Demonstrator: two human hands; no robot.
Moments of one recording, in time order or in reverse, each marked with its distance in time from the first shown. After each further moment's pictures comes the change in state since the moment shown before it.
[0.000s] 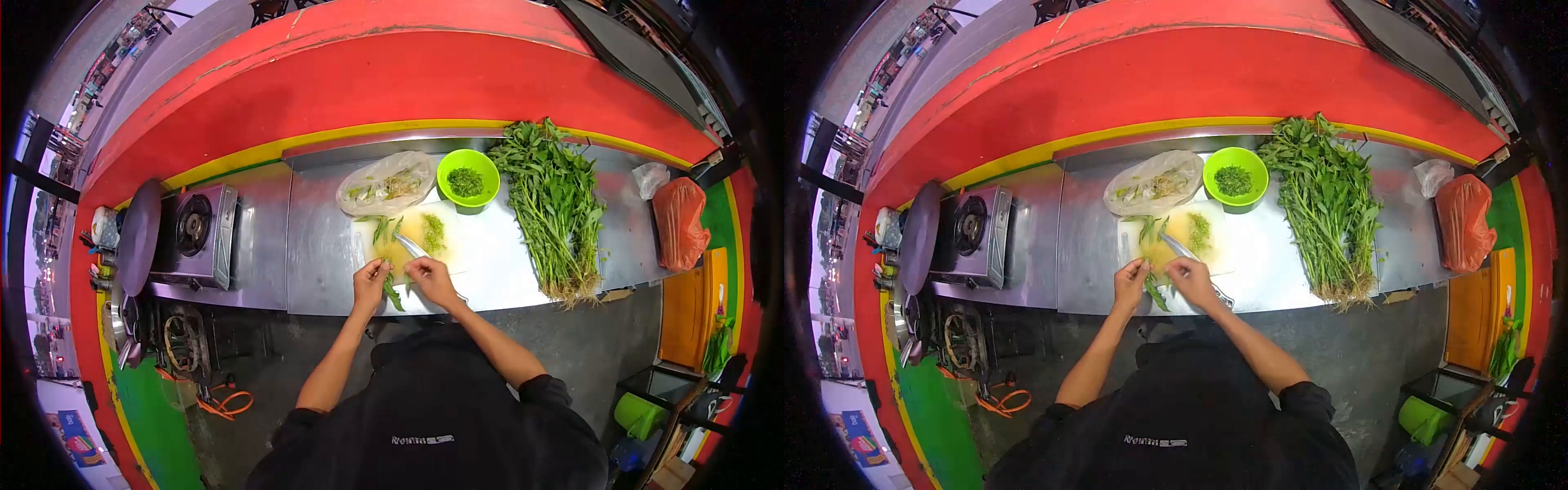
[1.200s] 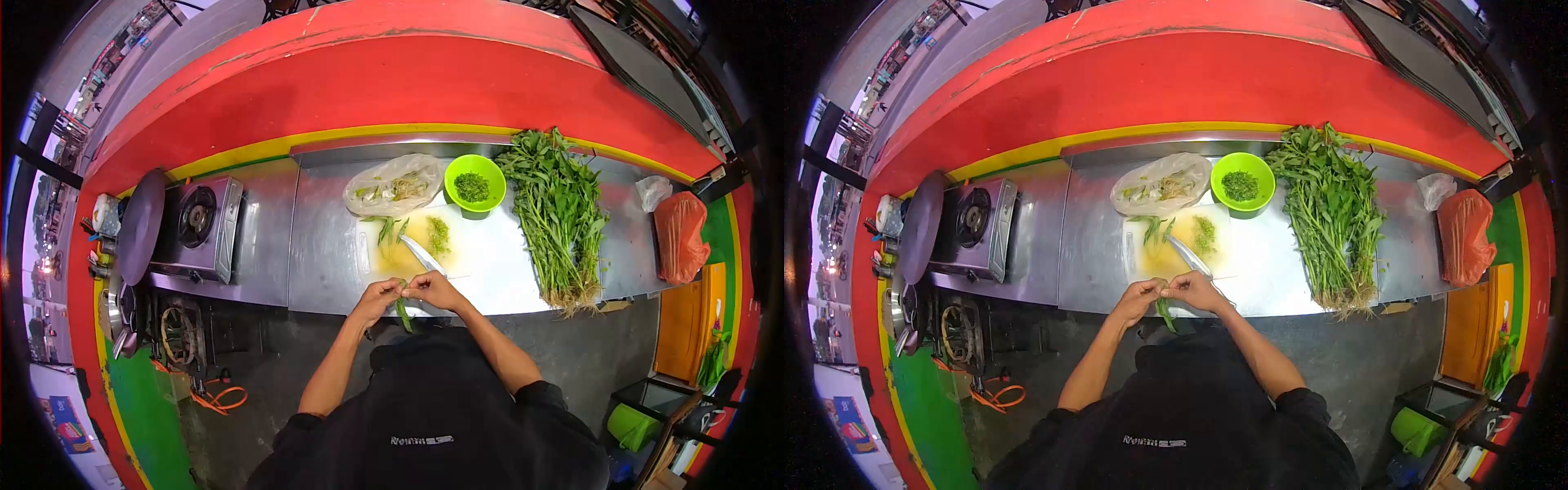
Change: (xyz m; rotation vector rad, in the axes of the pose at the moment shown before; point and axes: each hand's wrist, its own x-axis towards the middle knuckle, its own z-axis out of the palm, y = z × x) left_hand -0.023 -0.001 -0.021 -0.094 -0.474 -0.250; right_hand -0.001 -0.005 -0.015 0.060 -0.497 0.204
